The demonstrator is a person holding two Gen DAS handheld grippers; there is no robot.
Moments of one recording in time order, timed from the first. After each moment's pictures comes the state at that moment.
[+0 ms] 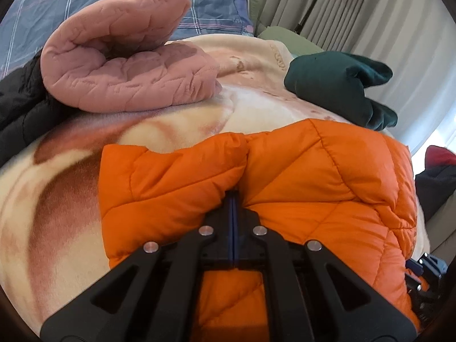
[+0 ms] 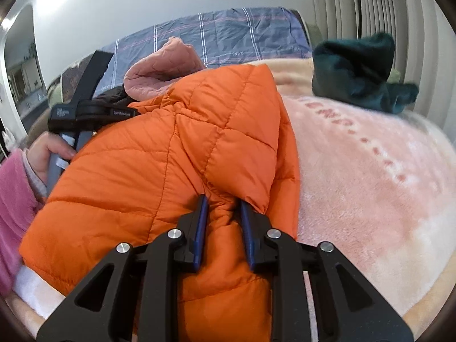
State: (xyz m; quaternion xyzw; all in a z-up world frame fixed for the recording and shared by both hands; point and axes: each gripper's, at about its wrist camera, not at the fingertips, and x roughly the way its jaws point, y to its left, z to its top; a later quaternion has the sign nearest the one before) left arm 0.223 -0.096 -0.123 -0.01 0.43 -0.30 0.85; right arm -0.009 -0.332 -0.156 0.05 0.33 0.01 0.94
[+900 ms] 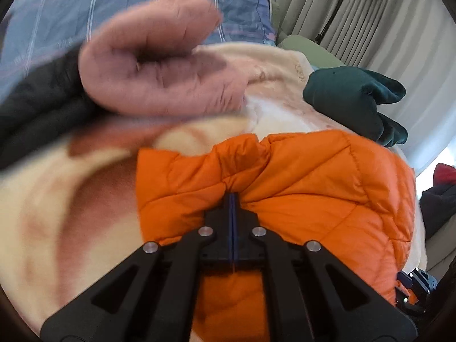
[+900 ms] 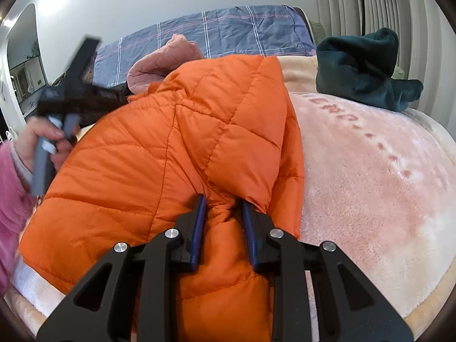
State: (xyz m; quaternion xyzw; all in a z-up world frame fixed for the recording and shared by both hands) left arm 0.211 -0.079 -0.086 -0.01 0.41 -0.26 0.87; right arm -0.005 -0.339 -0.161 0.07 0.34 0.03 0.94
